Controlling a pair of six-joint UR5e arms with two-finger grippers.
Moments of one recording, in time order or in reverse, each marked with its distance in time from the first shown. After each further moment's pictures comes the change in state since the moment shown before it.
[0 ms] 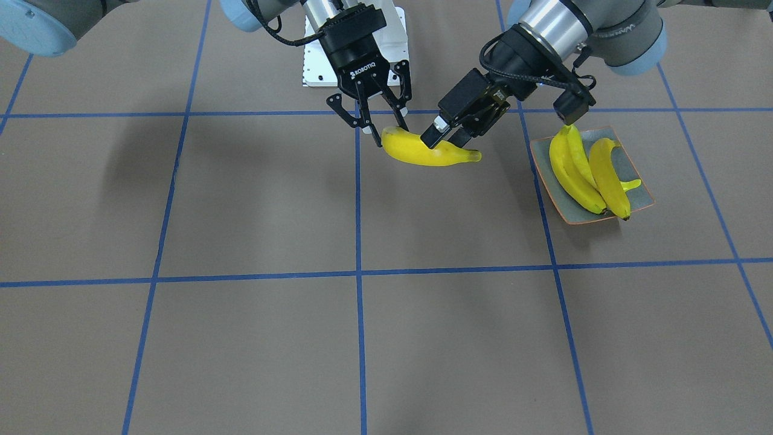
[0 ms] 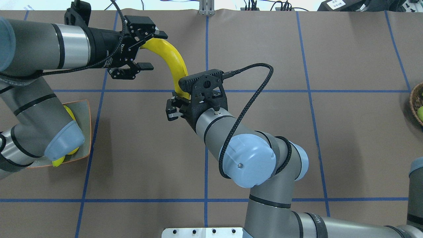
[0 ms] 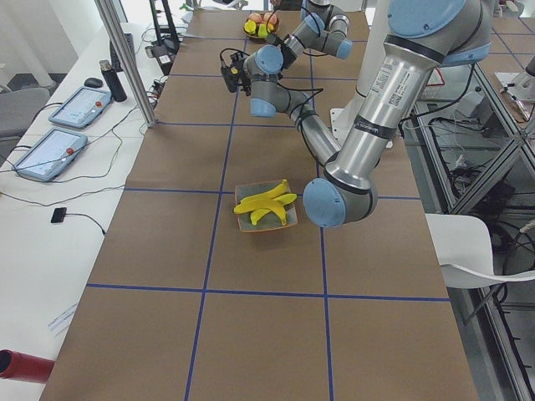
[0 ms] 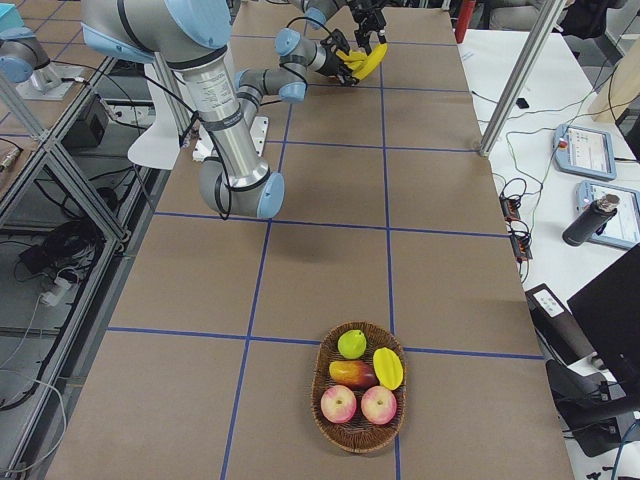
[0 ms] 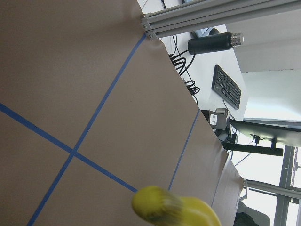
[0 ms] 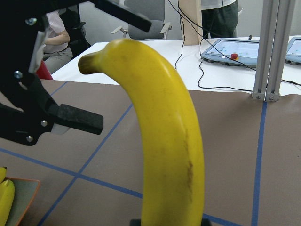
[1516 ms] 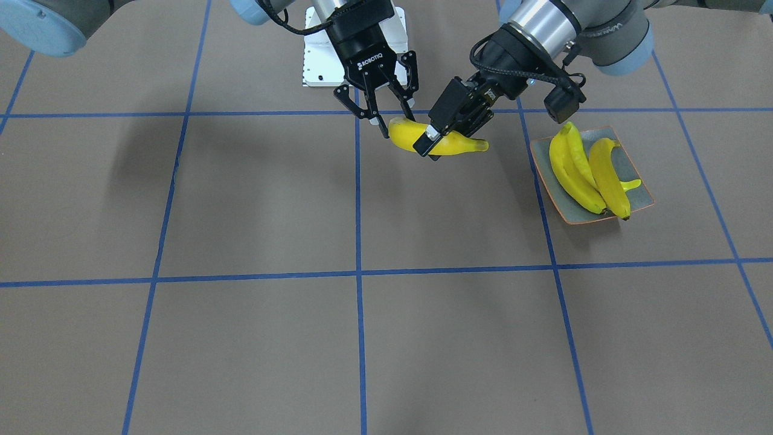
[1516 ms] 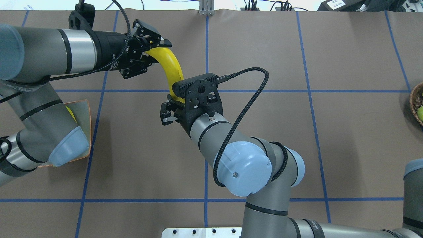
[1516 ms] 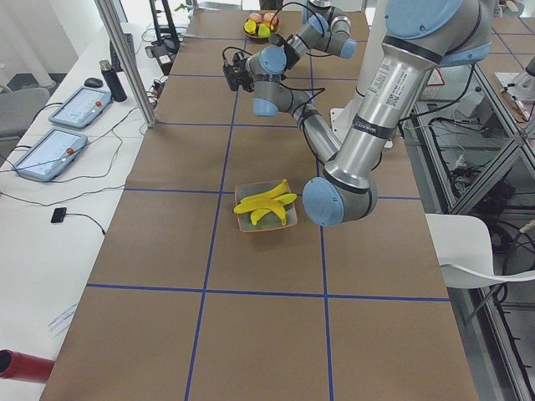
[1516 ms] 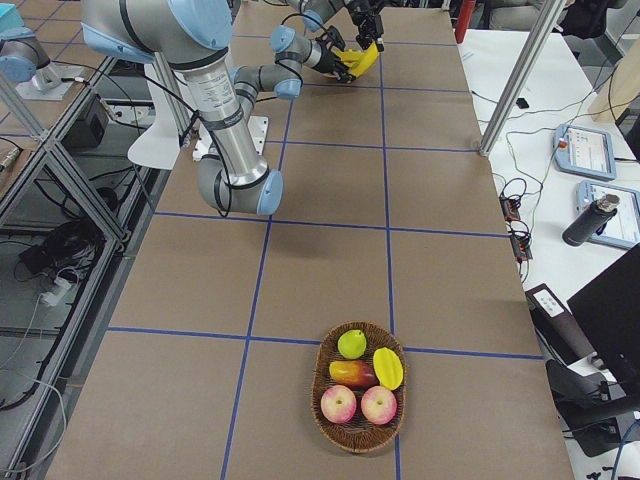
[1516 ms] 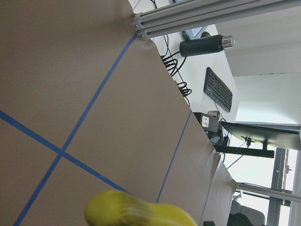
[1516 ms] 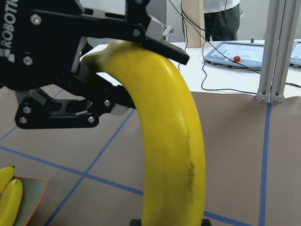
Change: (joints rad) left arm 0.030 -0.003 -0.002 -0.011 0.065 0.016; right arm -0.024 0.015 0.008 -0.003 -0.026 -0.009
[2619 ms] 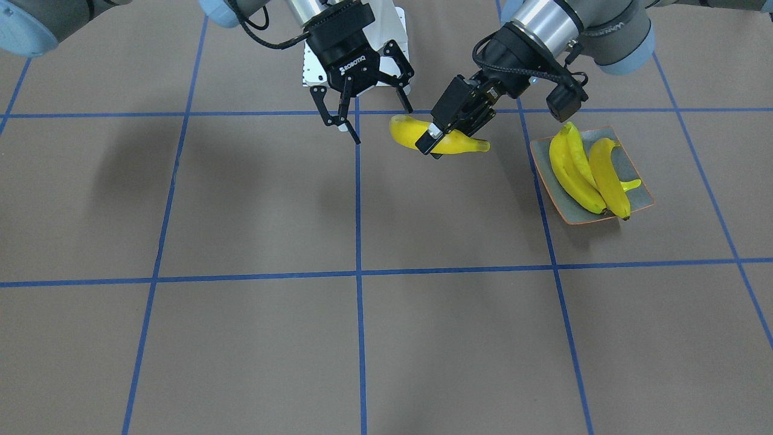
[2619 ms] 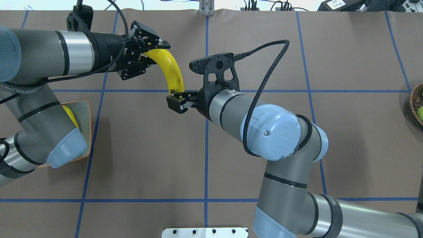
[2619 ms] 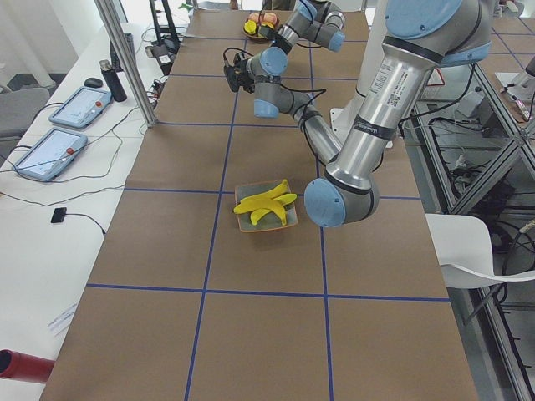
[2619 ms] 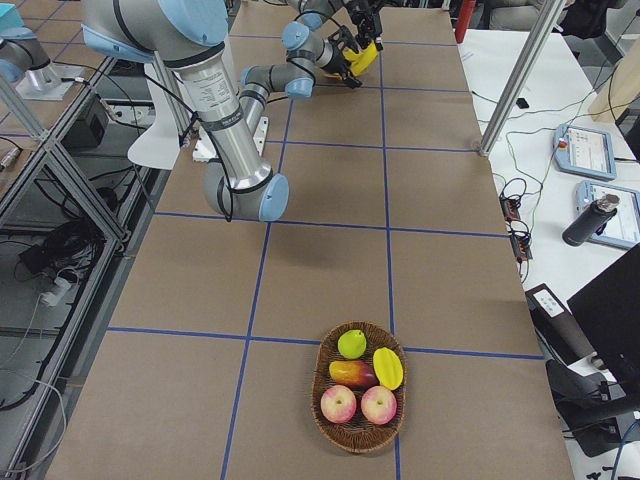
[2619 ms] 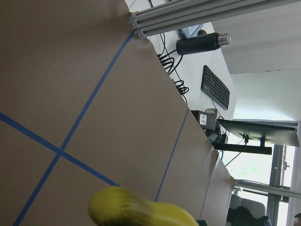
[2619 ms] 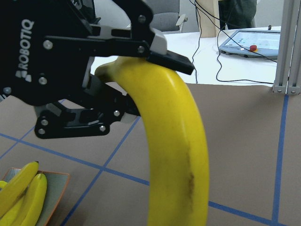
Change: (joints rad) left arm 0.001 0.015 -0.005 -0.012 0.001 0.002; right arm 0.148 -0.045 0.045 -0.033 0.277 0.011
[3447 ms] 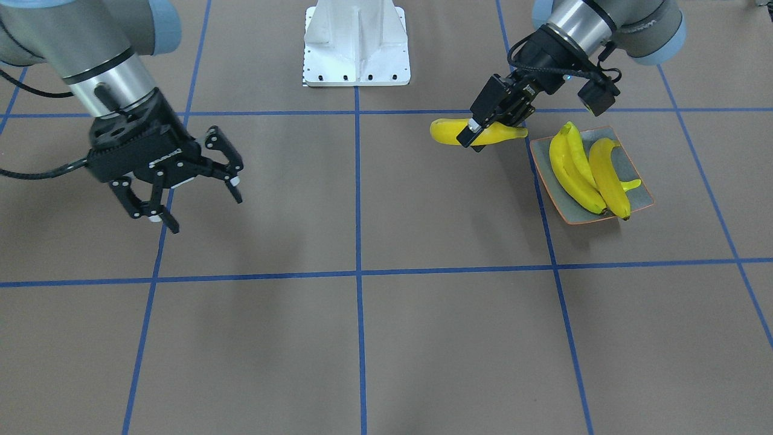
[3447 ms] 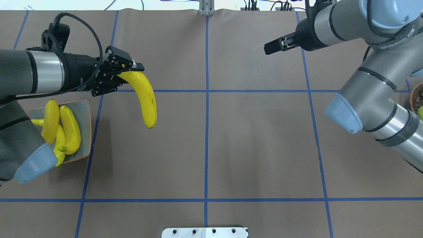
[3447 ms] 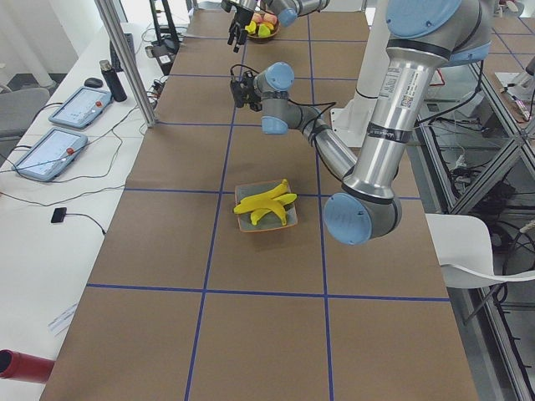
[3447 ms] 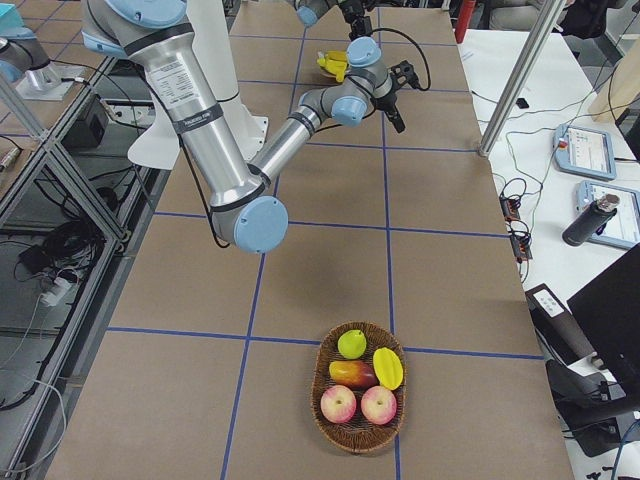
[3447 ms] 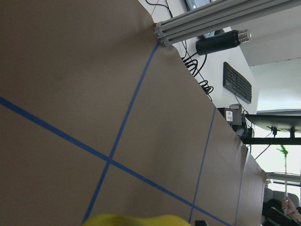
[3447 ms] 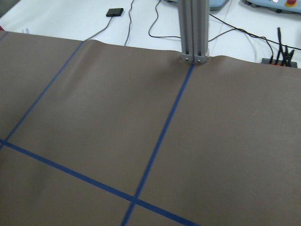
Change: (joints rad) left arm -0.011 0.211 -0.104 -0.004 -0.092 0.164; right arm 0.507 -0.183 -0.038 -0.122 0.634 -0.280
